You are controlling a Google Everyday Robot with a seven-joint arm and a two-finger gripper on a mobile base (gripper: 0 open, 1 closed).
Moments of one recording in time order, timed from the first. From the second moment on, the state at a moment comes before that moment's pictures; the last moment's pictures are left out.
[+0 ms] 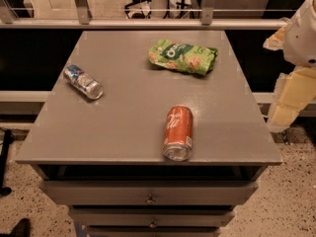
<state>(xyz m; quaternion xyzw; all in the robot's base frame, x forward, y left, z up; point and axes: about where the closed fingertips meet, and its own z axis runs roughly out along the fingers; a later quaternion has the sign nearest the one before) 0.438 -0.216 0.977 -0.60 0.78 -0.04 0.16</state>
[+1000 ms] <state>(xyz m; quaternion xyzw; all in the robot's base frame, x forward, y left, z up) 0.511 -0.102 0.948 -0.62 0.76 0.01 0.19</state>
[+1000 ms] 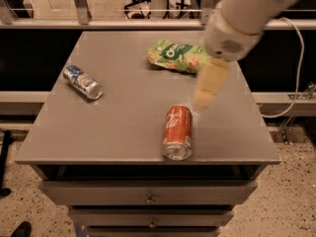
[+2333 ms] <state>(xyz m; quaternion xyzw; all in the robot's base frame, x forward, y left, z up) 0.566 -0.004 0.936 -0.59 0.78 0.05 0.21</state>
